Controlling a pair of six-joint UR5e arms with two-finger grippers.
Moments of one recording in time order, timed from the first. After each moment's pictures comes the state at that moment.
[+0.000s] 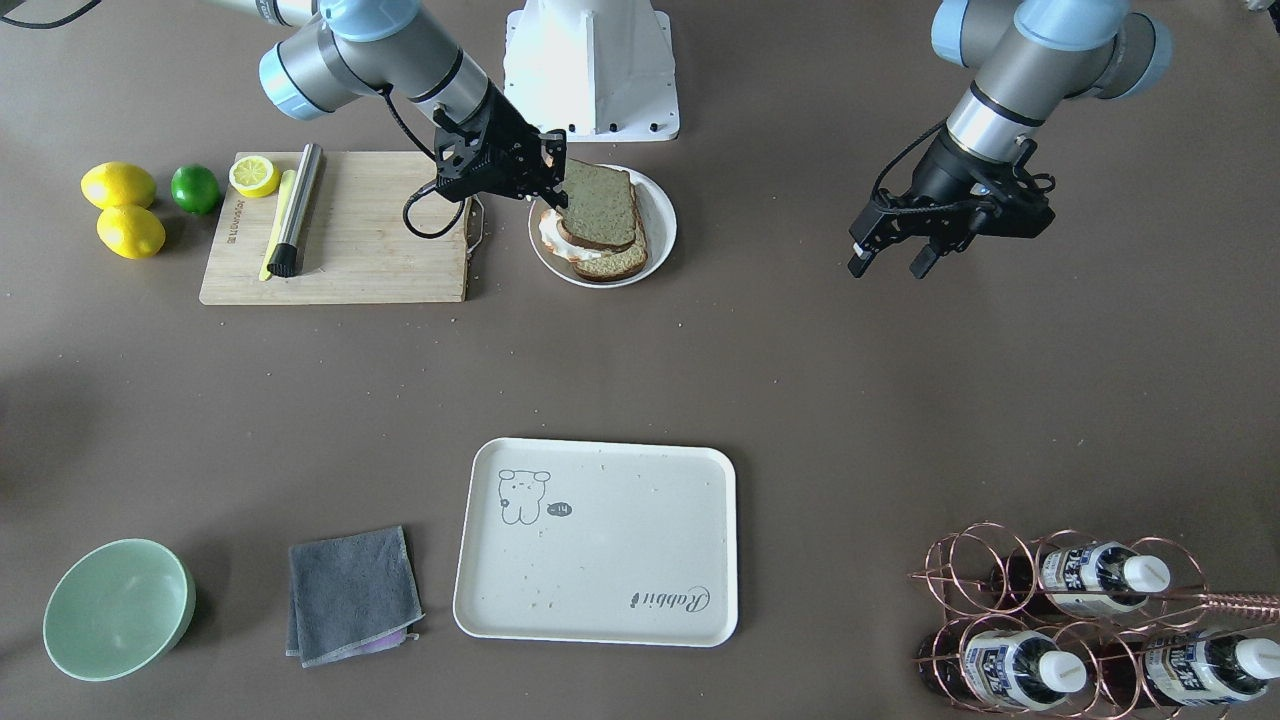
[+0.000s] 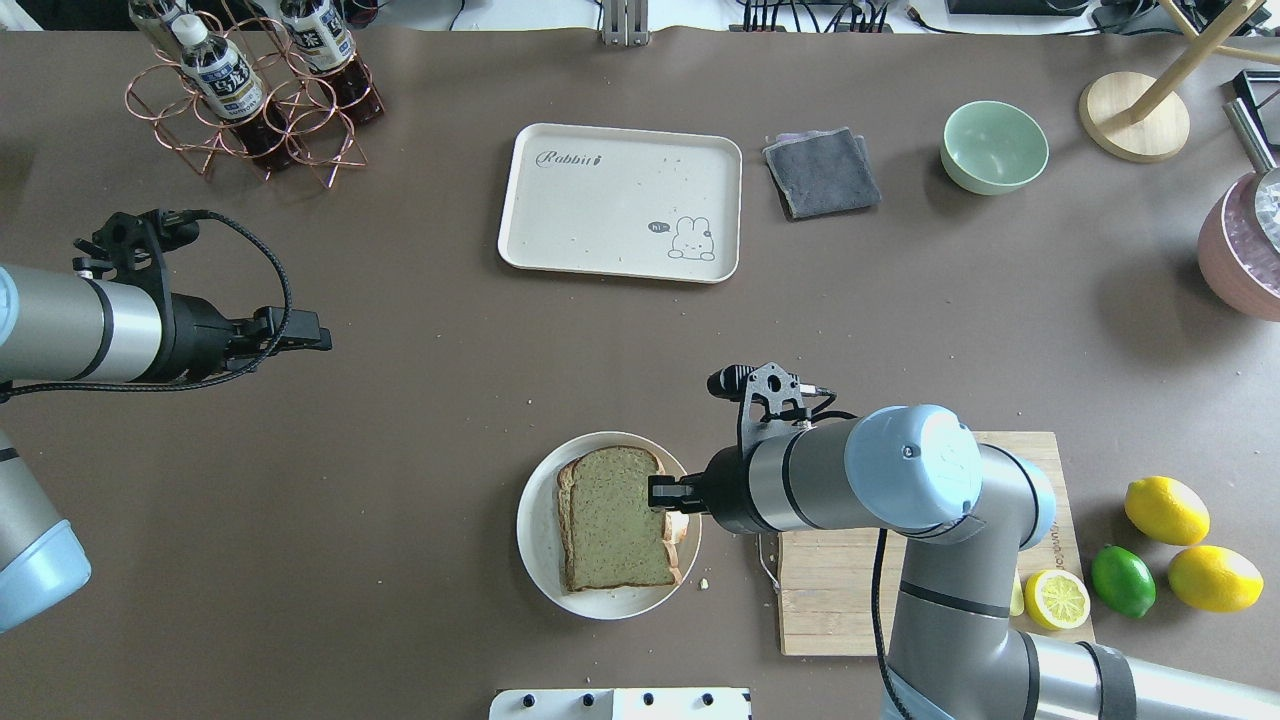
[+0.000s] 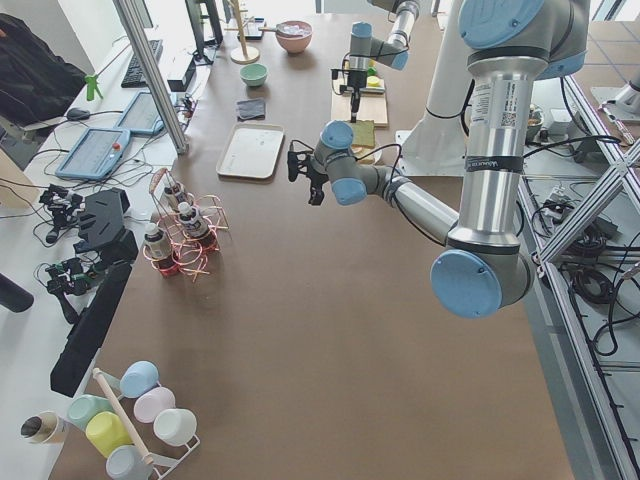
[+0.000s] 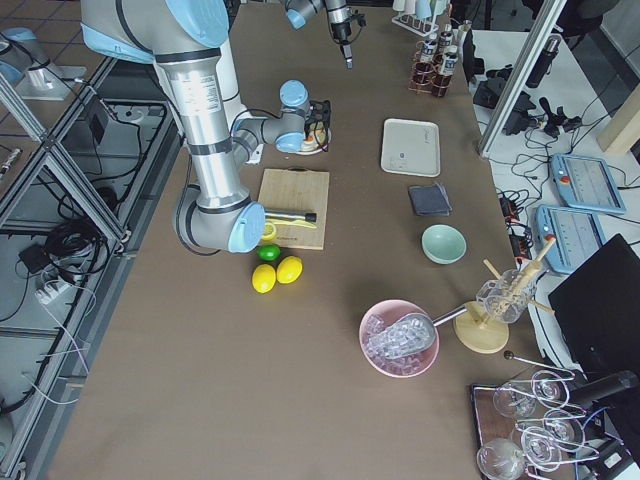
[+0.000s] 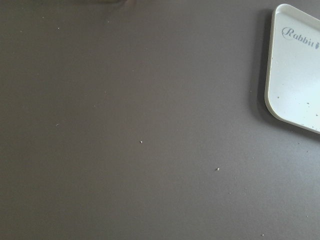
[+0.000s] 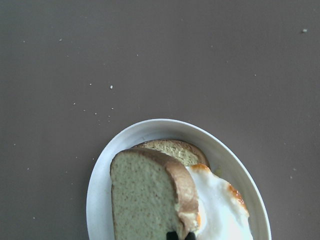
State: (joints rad) left arm -0.70 -1.62 -1.97 -2.19 -1.89 -1.38; right arm 0.32 -1.19 1.82 -0.91 1.80 1.44
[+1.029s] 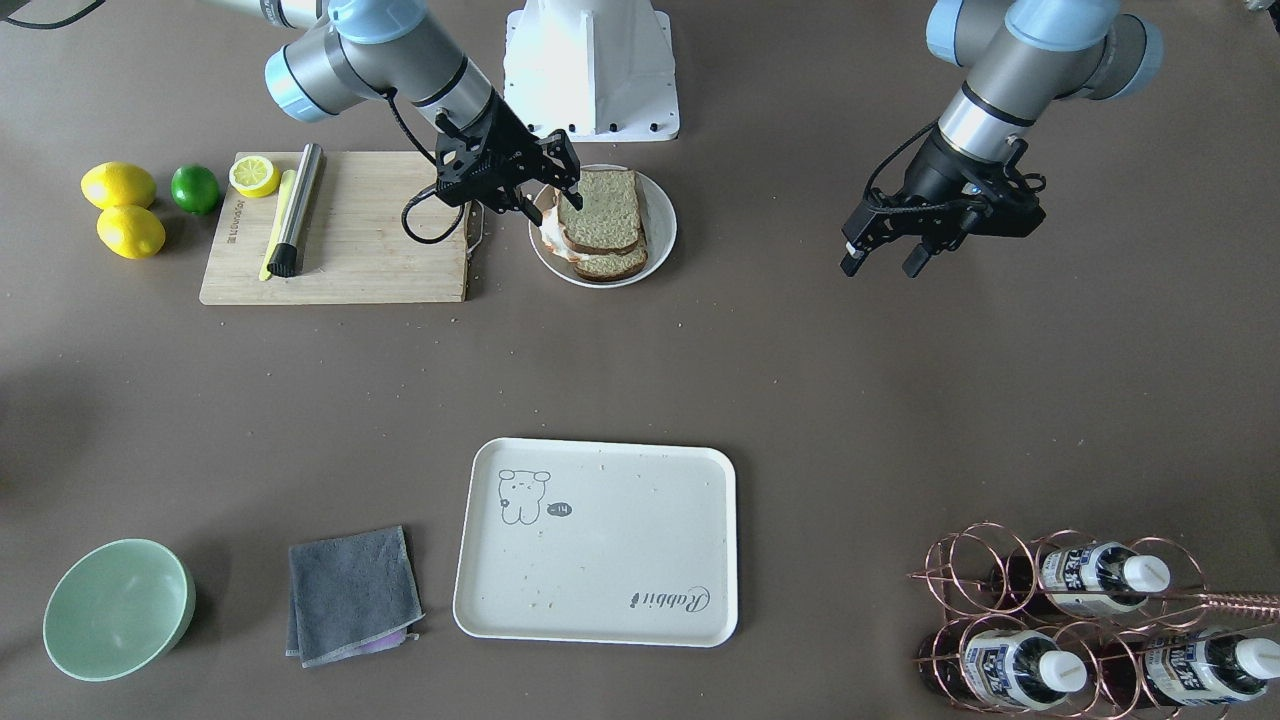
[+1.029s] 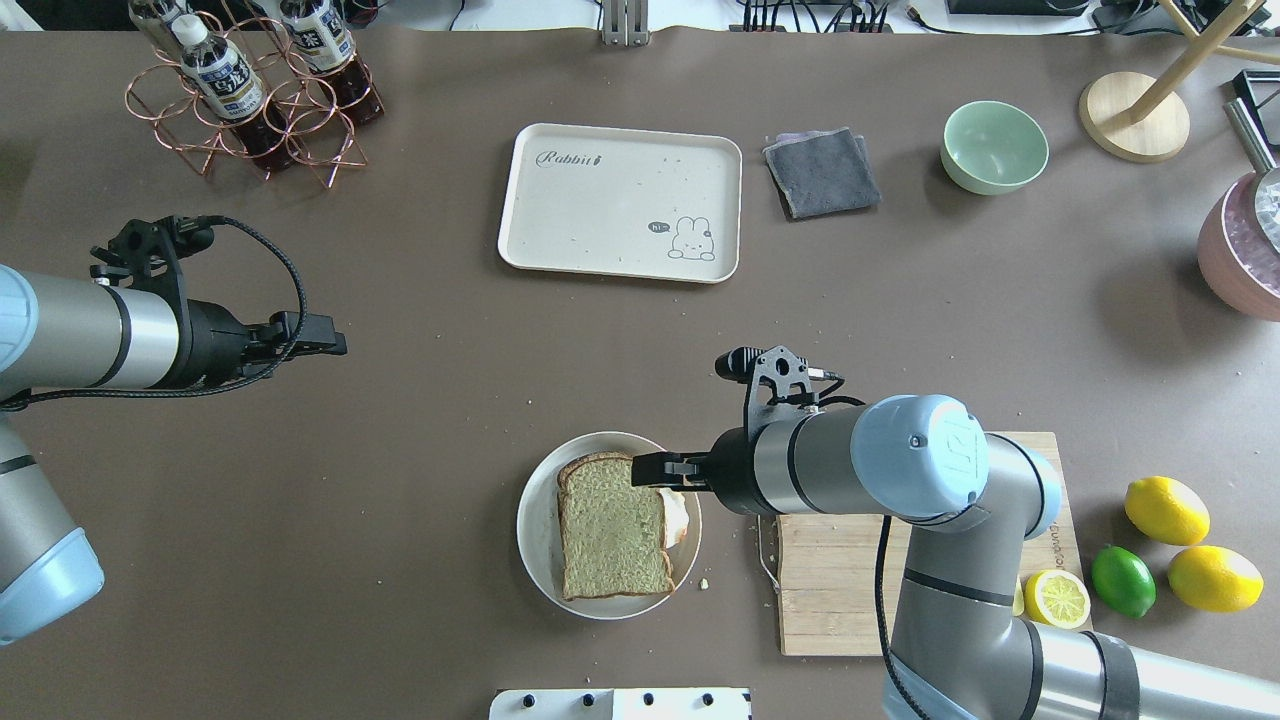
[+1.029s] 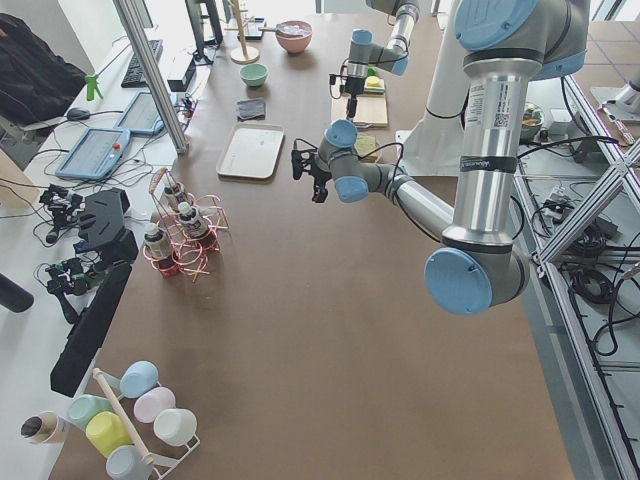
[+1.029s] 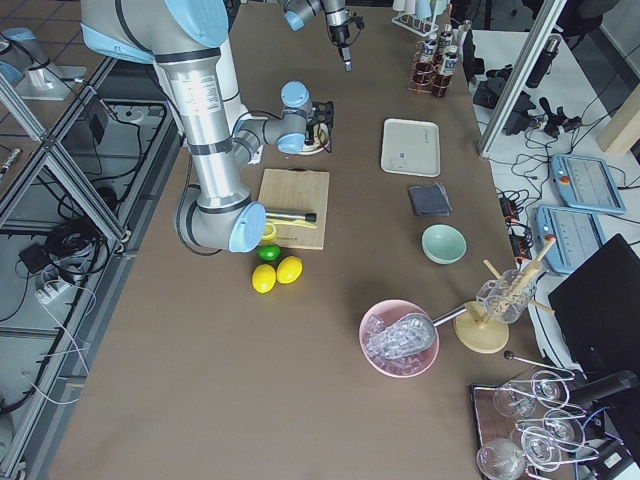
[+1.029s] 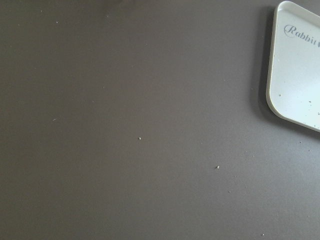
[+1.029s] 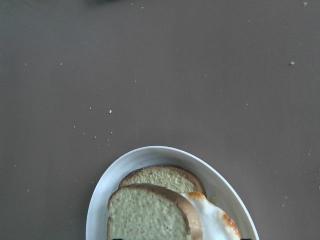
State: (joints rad) left arm -0.66 -1.65 -1.97 -2.19 -1.85 -1.44; right arm 0.38 -1.19 1.83 -0.91 1.81 1.44
